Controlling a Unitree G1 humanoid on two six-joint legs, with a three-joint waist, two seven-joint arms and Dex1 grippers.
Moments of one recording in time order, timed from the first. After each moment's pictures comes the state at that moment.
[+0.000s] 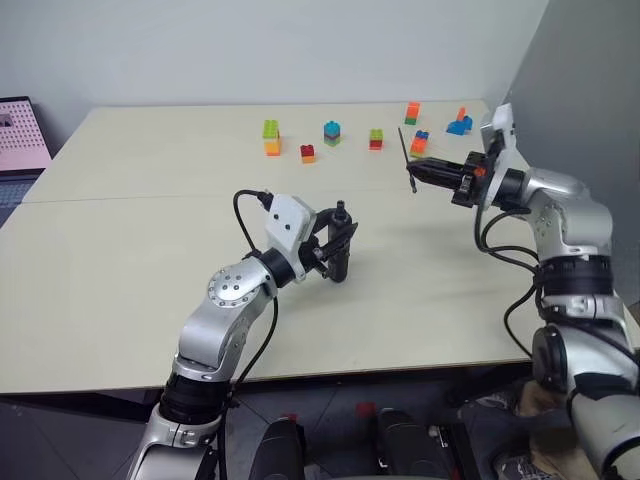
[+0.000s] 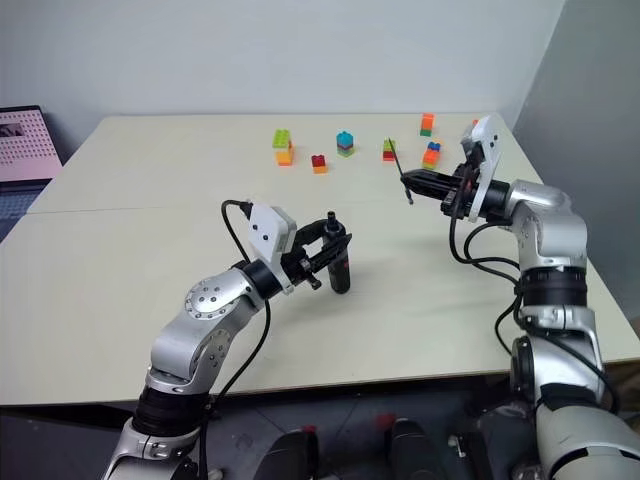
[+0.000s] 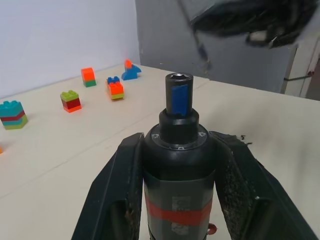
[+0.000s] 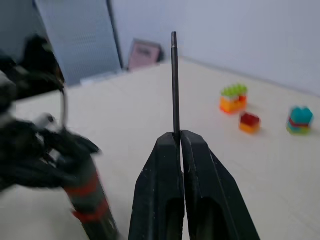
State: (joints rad) left arm -0.41 0.31 -0.12 -0.29 -0.31 0.47 -0.51; right arm -0.86 -0.41 -0.25 0.14 0.46 0.66 1.09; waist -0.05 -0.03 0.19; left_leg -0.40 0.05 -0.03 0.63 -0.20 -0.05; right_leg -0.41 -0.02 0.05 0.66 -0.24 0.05
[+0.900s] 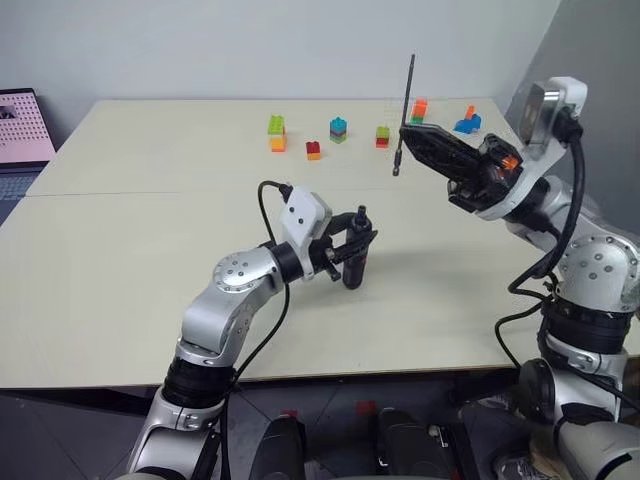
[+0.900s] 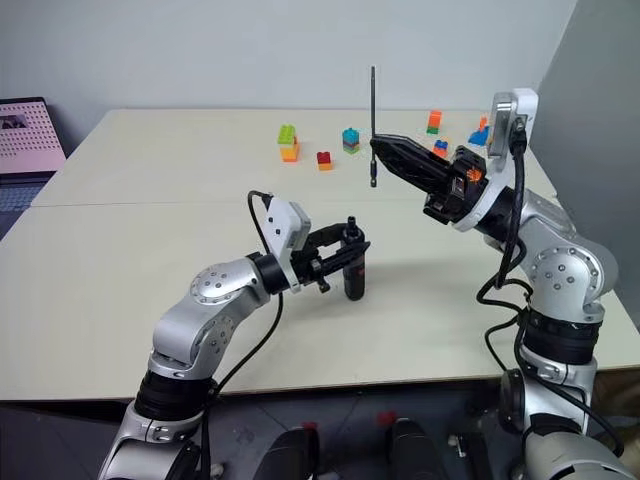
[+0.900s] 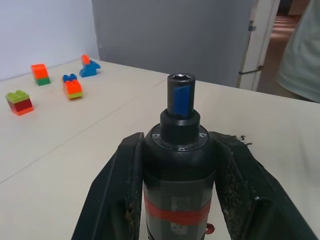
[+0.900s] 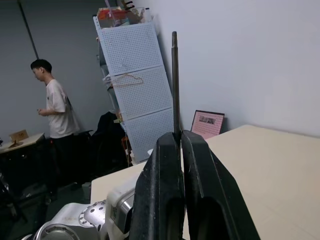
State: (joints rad) left arm -0.47 0.32 -0.14 -0.26 -0.38 0.51 -0.70; right arm -0.72 -0.38 -0.24 -0.23 0.90 0.83 0.80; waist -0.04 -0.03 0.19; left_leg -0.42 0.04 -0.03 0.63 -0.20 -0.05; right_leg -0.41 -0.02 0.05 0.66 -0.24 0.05
